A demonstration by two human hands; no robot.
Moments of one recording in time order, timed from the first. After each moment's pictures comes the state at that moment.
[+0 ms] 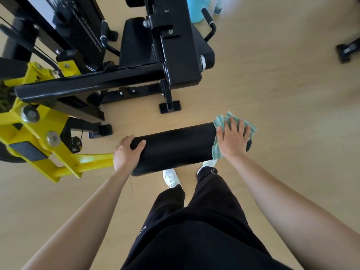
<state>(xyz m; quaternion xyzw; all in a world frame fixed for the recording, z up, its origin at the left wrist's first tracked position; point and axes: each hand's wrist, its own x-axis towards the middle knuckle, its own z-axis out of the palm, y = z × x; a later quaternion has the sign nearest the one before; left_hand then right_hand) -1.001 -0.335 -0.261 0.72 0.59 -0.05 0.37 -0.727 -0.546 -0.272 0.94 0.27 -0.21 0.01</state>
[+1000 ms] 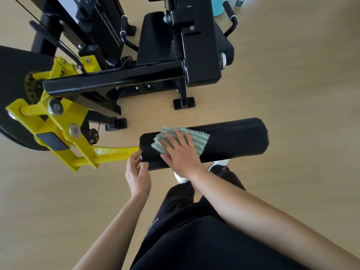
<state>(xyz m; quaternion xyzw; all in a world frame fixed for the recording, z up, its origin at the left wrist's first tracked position) -1.042 -0.408 -0.241 0.52 0.67 0.20 0.49 -0.882 -0.459 -0.278 0.76 0.61 -0.23 -0.02</state>
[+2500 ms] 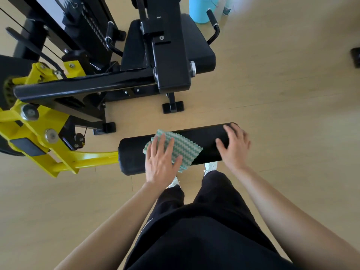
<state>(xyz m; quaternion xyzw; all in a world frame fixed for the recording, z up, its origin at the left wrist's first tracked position) -0.934 -0.444 -0.257 0.90 0.39 -0.04 0.17 -0.718 -0.582 -0.259 0.93 0.28 -0.13 -0.20</state>
